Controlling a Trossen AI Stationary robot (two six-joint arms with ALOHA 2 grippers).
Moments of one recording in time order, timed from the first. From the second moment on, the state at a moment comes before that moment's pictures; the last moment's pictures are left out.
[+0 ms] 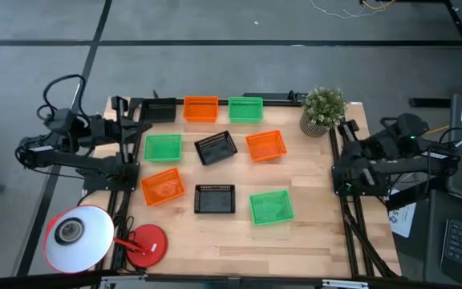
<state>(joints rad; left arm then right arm) 0.00 0.39 0.79 -0.03 -0.14 0.30 0.00 0.44 0.78 -0.15 -0.44 -0.25</state>
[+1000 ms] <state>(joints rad) 0.00 0.51 0.79 0.02 -0.19 0.31 0.00 0.54 0.64 0.02 -0.57 0.02</state>
